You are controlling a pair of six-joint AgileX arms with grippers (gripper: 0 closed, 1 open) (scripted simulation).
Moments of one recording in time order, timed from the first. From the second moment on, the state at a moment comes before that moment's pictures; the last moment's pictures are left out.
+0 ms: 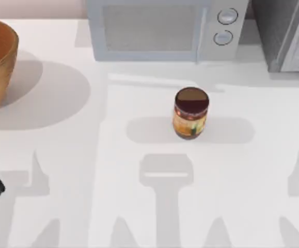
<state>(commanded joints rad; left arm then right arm) 0.00 0.00 0.00 0.00 0.00 0.00 0.00 0.00 0.00 0.00 0.00 0.00</state>
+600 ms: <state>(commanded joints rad) 0.00 0.00 0.00 0.00 0.00 0.00 0.04 0.35 0.18 0.10 -0.22 -0.07</state>
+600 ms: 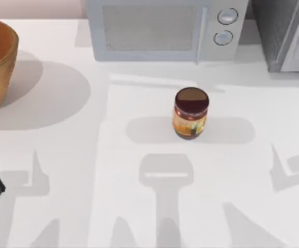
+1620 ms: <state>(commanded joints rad) 0.00 0.00 0.00 0.00 0.00 0.00 0.13 2.04 0.99 0.51 -1.23 -0.51</state>
